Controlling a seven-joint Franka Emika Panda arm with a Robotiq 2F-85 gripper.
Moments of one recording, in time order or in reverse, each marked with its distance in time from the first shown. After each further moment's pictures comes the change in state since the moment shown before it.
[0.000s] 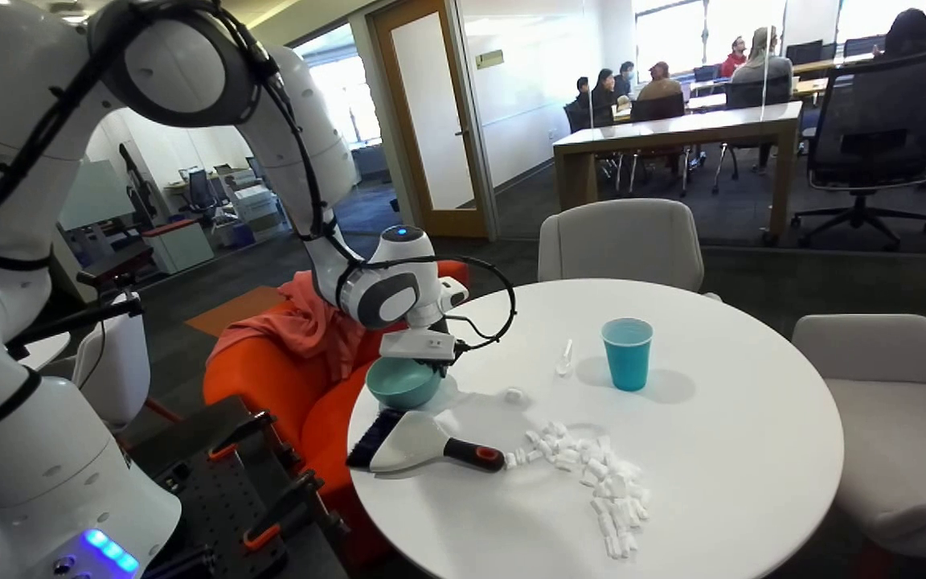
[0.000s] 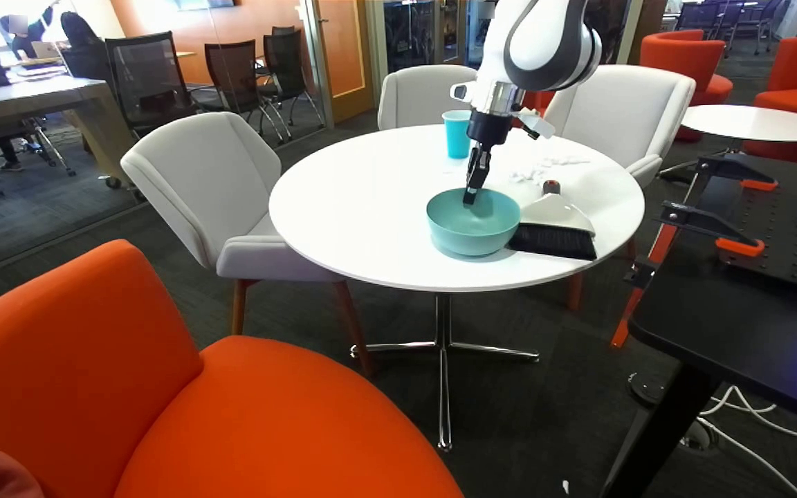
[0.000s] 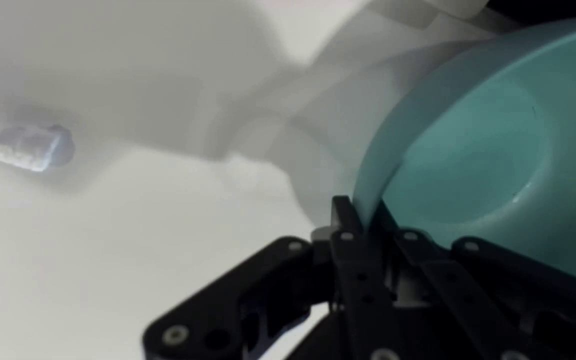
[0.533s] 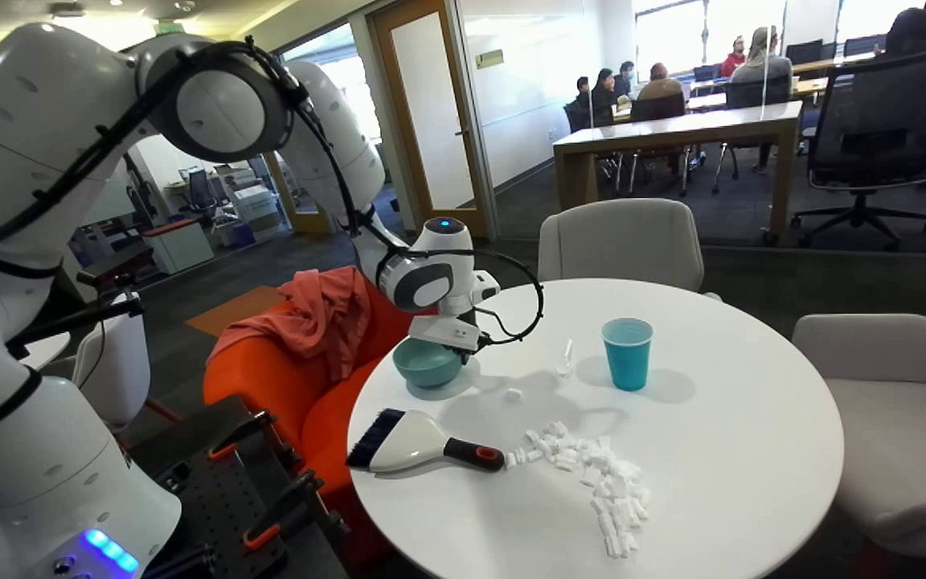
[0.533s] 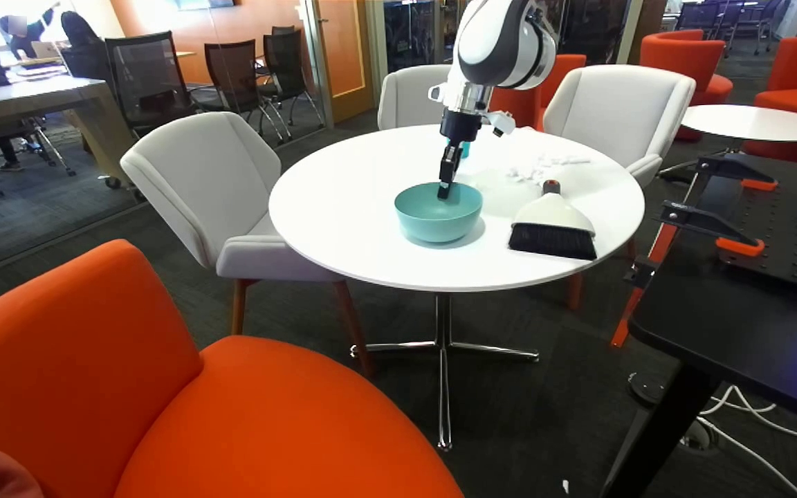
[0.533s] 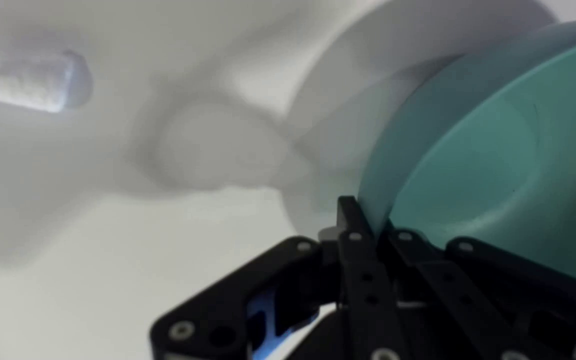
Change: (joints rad) arm 0.016 0.118 0.015 0.264 0.147 -0.180 0.017
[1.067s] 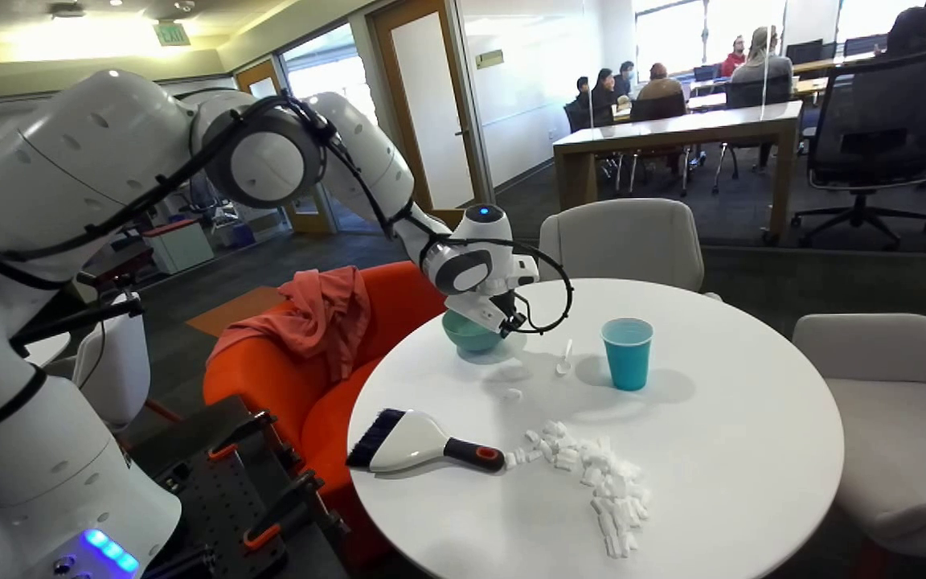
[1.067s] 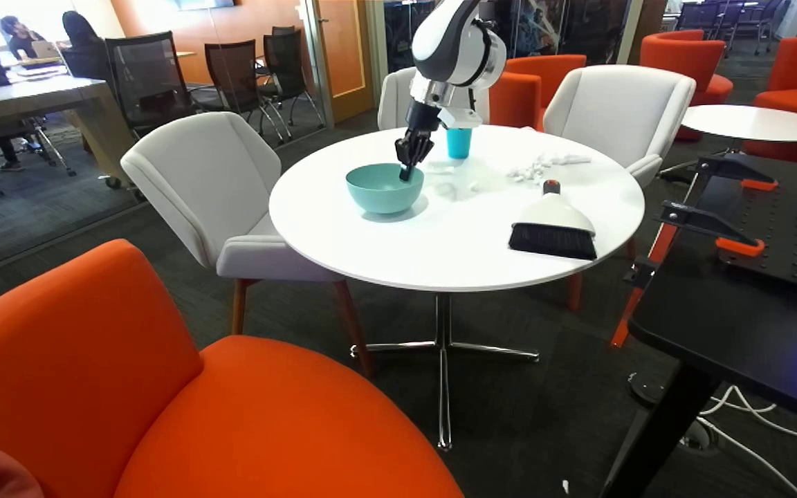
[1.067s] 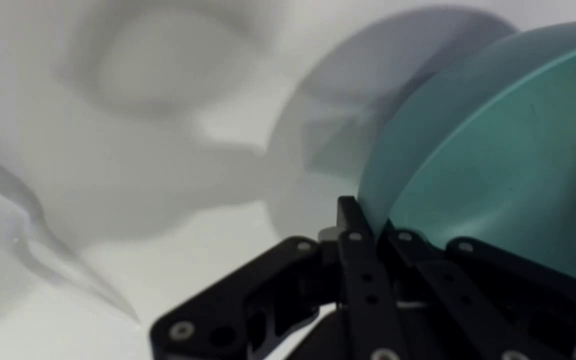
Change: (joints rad) arm 0.085 0.177 -0.048 0.401 0.147 -0.097 0.228
